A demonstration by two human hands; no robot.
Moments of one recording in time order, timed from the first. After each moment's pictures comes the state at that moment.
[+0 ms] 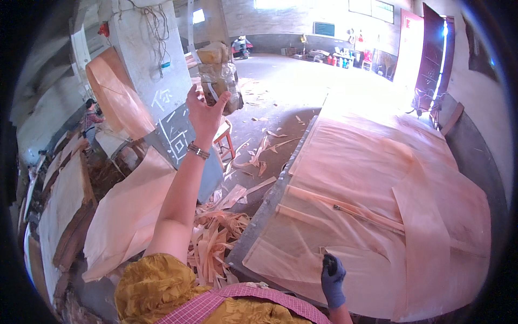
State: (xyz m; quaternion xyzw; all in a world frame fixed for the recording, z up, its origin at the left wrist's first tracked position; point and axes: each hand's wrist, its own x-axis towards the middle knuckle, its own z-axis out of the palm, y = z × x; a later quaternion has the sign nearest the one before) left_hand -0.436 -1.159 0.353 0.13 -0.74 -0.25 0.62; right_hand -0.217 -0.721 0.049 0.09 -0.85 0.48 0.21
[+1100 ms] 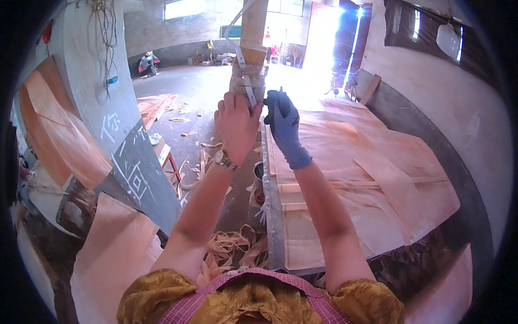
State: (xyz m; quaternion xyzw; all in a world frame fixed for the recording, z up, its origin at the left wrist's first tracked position) left_hand -0.440 -1.261 0.361 -0.11 -0.77 -0.26 0.57; right_hand -0.452 -1.135 0.355 0.22 -0.59 0.72 0.29
